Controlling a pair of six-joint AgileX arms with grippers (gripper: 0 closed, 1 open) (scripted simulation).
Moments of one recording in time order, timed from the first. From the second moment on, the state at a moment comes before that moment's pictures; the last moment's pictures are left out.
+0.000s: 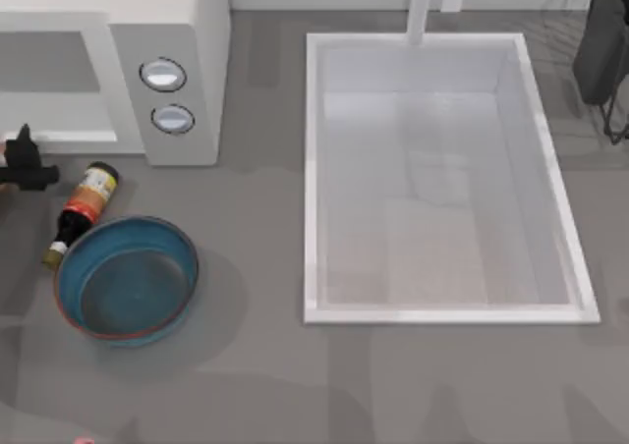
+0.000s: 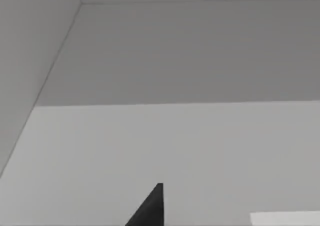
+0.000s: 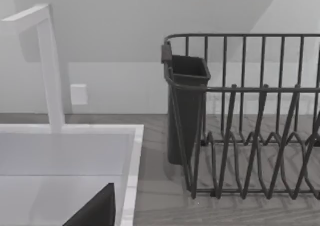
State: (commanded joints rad) left arm 0.21 2.27 0.76 1.26 0.25 0.09; right arm 0.00 0.00 0.00 0.00 0.00 0.00
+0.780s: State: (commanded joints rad) left arm 0.21 1.89 0.78 0.86 0.24 0.10; right arm 0.00 0.00 0.00 0.00 0.00 0.00
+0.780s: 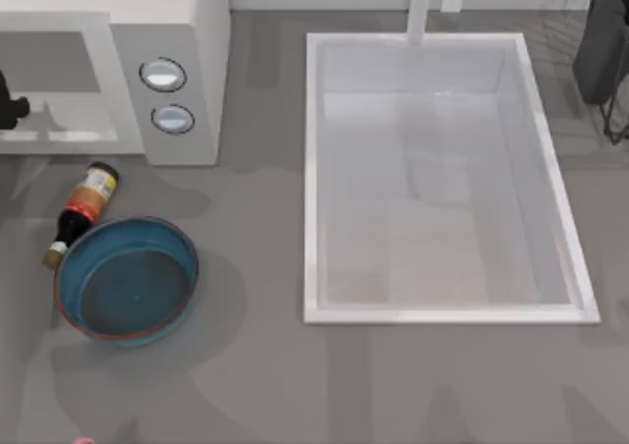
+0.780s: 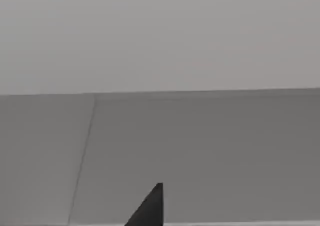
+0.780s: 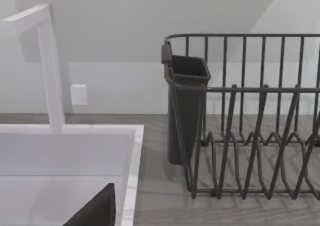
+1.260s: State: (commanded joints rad) left arm 0.19 1.88 0.80 0.83 0.21 0.07; right arm 0.00 0.00 0.00 0.00 0.00 0.00
